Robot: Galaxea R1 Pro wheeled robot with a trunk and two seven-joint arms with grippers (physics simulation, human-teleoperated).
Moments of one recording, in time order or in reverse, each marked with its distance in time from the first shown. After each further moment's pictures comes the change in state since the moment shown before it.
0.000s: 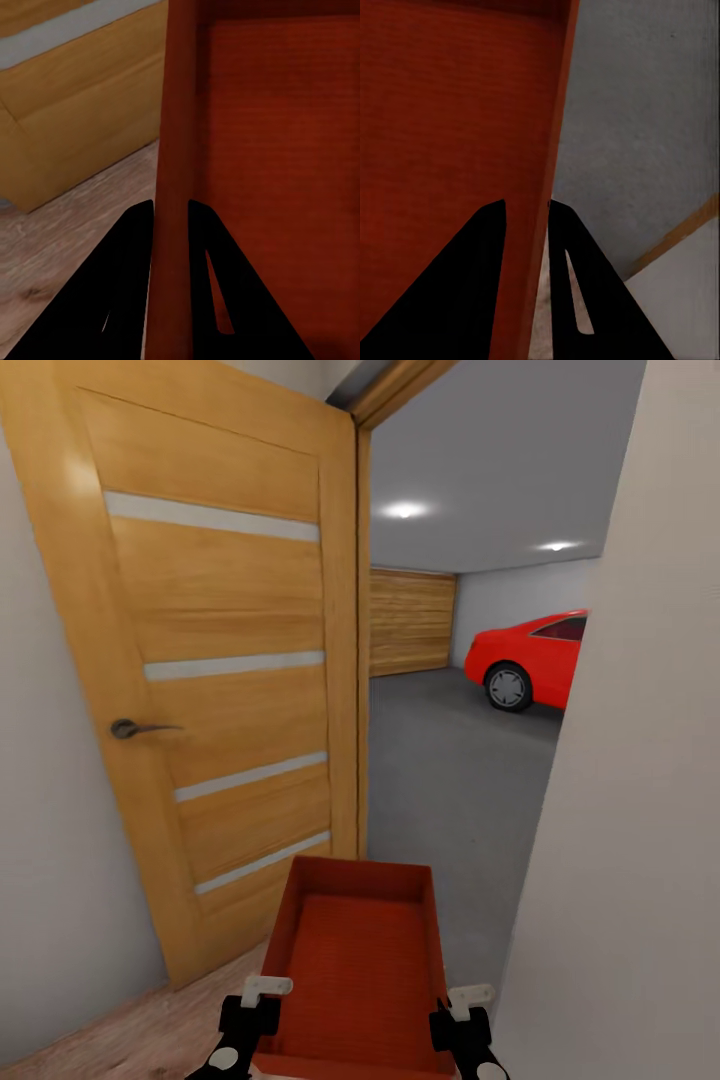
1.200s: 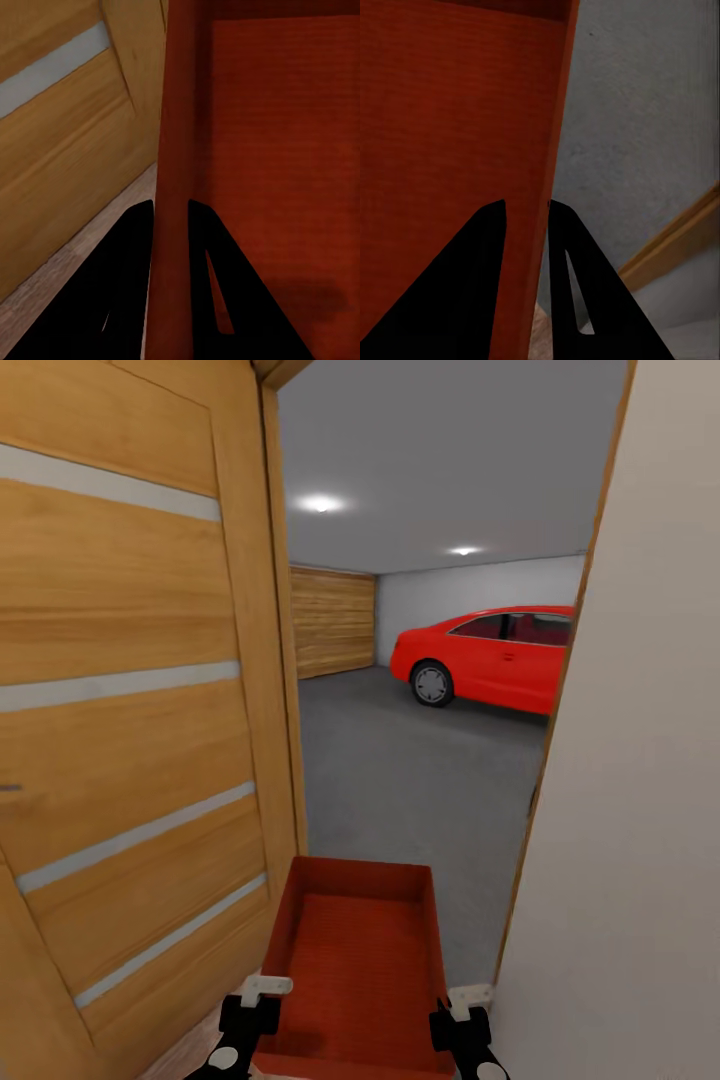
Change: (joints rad) left arm 0.000 0.001 -0.001 -0.002 0.001 0.001 -0.002; right arm 0.000 0.000 -0.003 -0.001 0.004 0.001 0.001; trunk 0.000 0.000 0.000
